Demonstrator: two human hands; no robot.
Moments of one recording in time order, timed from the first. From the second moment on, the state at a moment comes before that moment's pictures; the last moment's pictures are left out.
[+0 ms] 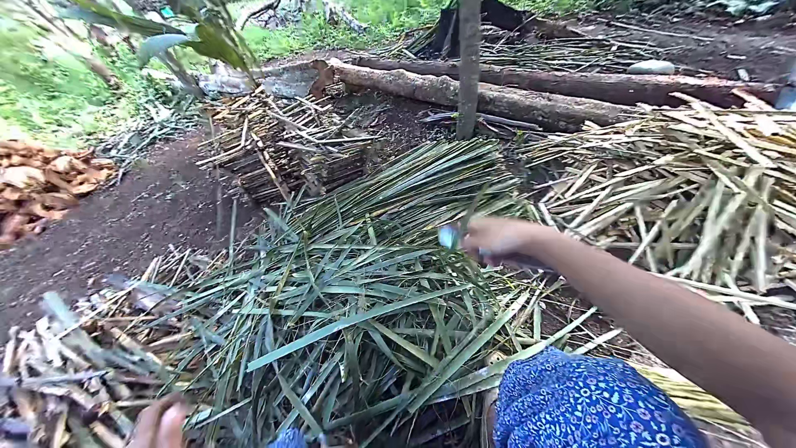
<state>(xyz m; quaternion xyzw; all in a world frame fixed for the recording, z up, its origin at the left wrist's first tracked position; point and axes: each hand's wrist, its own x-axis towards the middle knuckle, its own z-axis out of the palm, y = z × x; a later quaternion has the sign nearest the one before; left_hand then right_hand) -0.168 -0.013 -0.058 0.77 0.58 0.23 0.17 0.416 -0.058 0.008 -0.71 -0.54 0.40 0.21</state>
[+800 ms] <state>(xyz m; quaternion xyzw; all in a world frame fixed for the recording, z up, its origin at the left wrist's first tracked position) 0.098 -0.061 -0.008 0.64 0.25 0.41 0.60 0.291 -0.099 0.013 -0.37 -0.65 0.54 0.39</state>
